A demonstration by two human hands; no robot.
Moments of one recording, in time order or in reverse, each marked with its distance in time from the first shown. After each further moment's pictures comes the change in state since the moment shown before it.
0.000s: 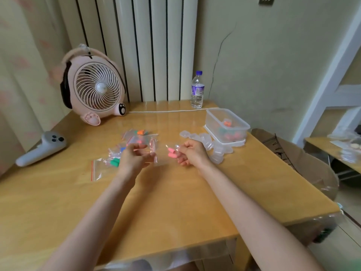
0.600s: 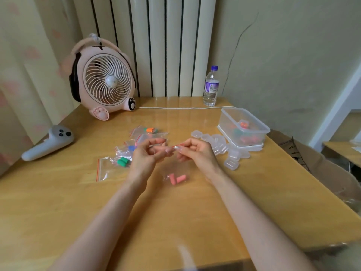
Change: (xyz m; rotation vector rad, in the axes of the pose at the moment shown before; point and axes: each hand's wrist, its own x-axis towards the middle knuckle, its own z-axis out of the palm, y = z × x) left_hand 0.001 0.000 0.010 -0.170 -0.079 0.174; right_hand 0.009 0.008 0.011 0.137 -0.190 -0.296
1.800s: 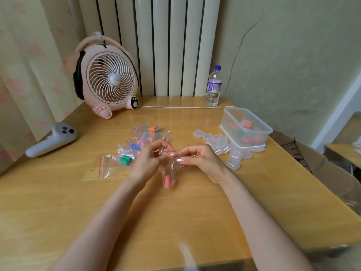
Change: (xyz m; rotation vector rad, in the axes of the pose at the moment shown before) left_hand 0.004 -0.007 -0.009 0.240 -0.189 0.110; right_hand -0.007 -0.003 -0.010 -0.109 -0.226 0.077
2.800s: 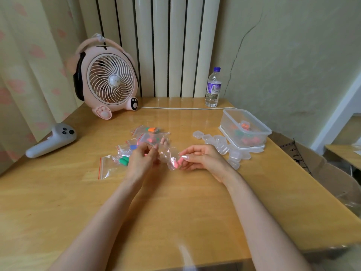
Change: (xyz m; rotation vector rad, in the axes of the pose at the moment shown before) left_hand 0.008 -0.020 -0.004 0.025 0.309 -0.220; right_hand -0.003 0.000 -0.014 0.030 -0.008 0.098
